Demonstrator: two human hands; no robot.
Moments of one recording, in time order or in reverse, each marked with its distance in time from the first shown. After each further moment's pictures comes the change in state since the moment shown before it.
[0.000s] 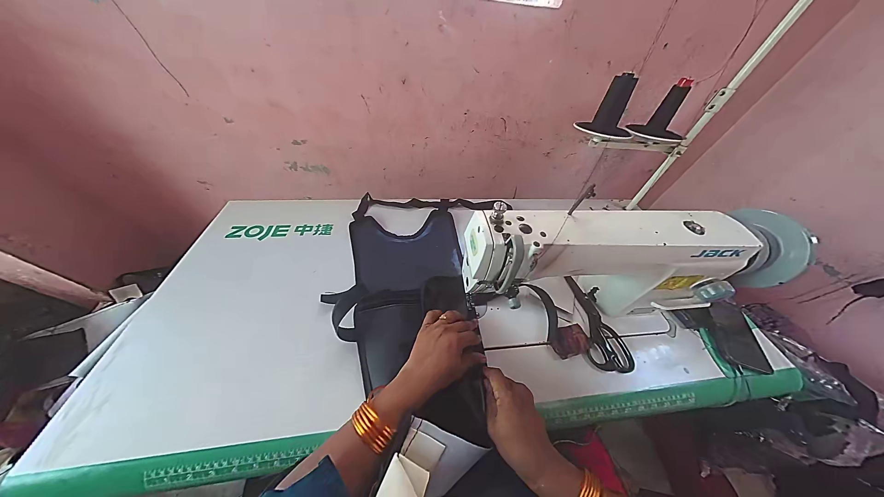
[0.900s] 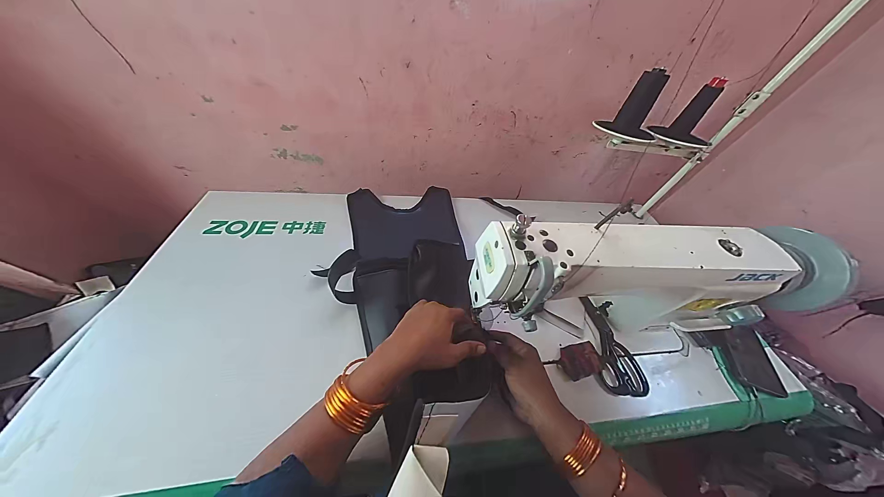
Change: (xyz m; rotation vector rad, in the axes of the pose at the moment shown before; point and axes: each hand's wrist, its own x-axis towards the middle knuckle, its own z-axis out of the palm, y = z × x) left_hand 0.046 -0.021 -0.077 -0.141 -0.524 -0.231; right_hand 0.082 0.017 -0.002 0.937 -0.070 0.562
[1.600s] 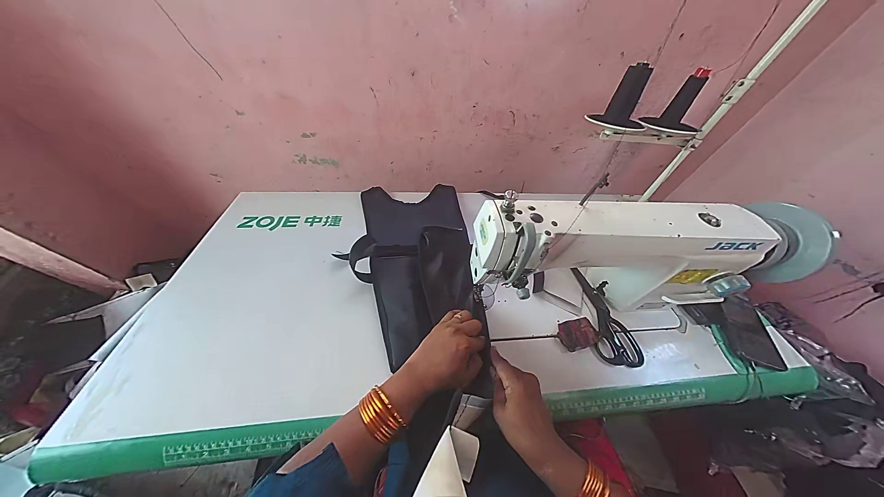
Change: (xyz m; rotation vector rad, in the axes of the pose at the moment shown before) left_hand -0.010 -0.004 0.097 0.169 0.547 0.528; right_hand -0.073 0.041 0.002 -0.826 0.117 -0.653
